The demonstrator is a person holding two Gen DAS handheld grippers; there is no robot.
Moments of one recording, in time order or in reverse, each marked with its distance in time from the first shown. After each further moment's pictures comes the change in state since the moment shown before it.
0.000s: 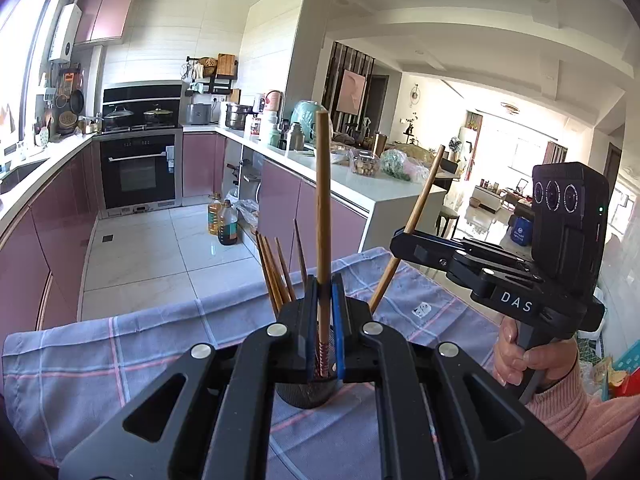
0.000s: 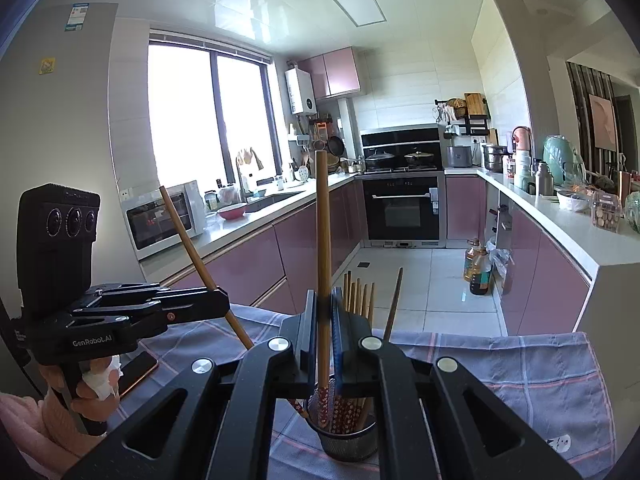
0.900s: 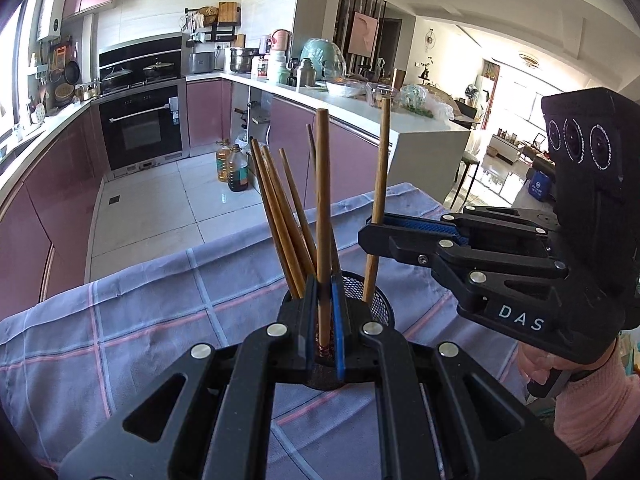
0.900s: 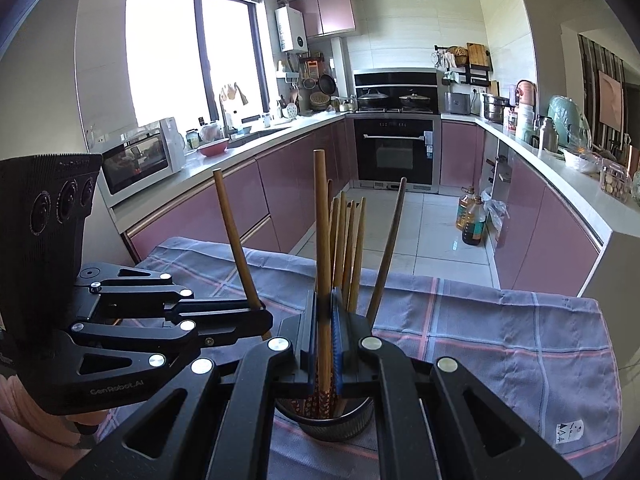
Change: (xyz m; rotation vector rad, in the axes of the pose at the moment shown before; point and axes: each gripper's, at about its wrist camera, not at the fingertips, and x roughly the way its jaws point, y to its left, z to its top) left arm 0.095 0.003 -0.034 0.015 0.232 0.052; right arm 0.078 -0.012 -0.038 -0.014 0.241 -0.045
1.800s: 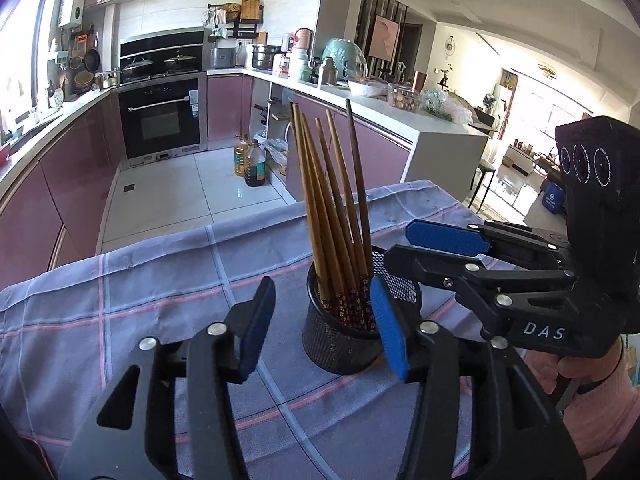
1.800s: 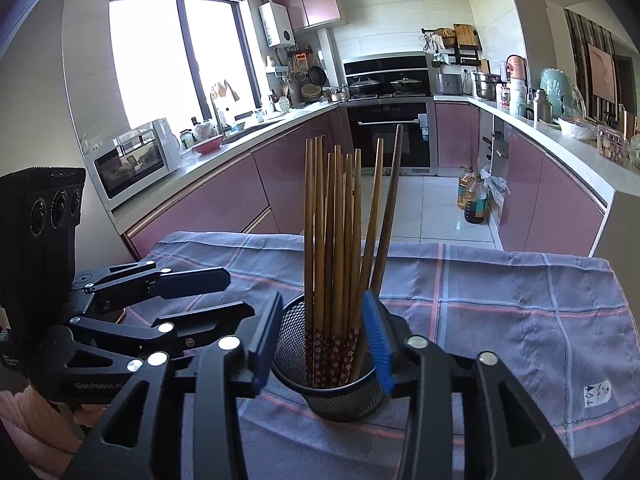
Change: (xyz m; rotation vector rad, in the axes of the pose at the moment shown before) left arm 0.001 0.019 -0.027 -0.061 -0.026 0.061; right arm 0.003 -0.003 -0.031 0.079 0.011 0.011
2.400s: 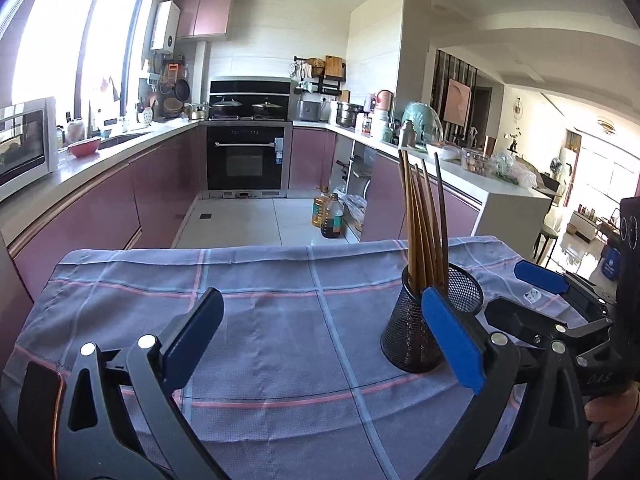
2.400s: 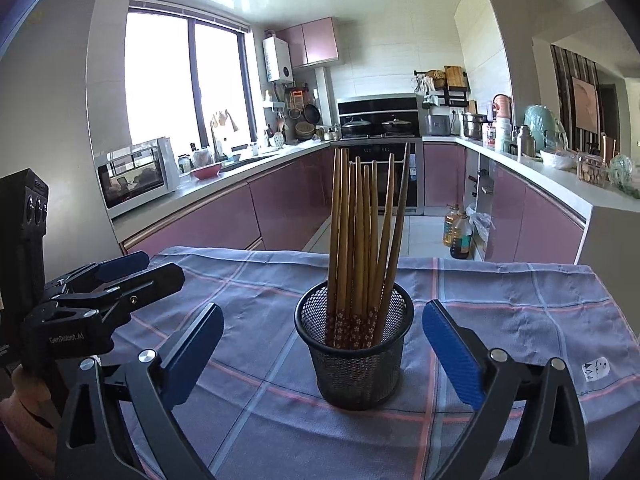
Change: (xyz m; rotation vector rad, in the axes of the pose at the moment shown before) left arm -0.075 0.024 -0.059 -0.125 -0.252 0.282; right arm -0.028 0.038 -0.042 -0.036 -0.179 -0.072
